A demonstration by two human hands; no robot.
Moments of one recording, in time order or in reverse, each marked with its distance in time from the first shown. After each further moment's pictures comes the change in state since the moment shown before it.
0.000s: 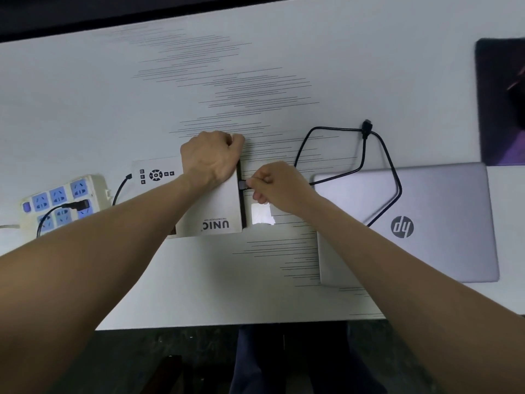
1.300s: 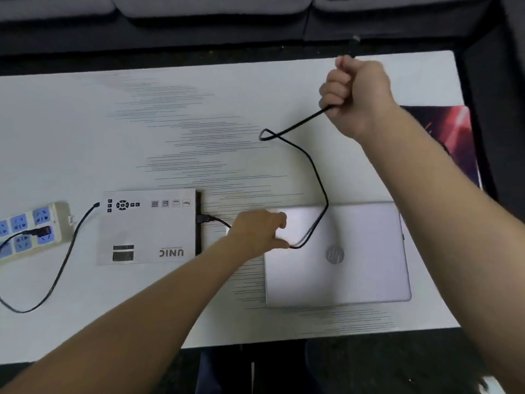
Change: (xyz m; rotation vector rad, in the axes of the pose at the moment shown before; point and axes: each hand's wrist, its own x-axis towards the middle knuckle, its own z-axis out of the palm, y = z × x) left_hand -0.077 0.140 0.017 -0.016 -0.479 0.508; right_hand -0.011 -0.063 -0.260 1.351 0.331 0.038
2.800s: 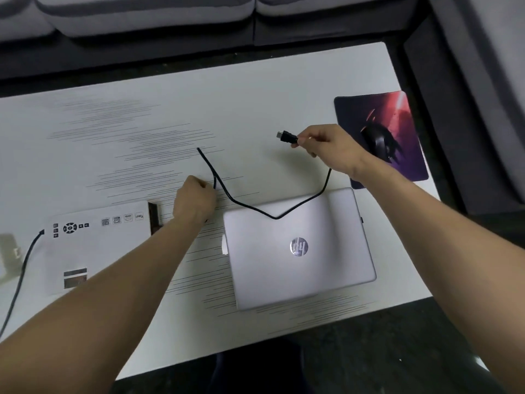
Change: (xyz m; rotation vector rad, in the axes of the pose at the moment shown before) left_hand 0.046 -0.024 -0.022 -0.708 0.432 -0.676; right_hand -0.020 0.003 -0.146 -1.355 -0.099 -0.266
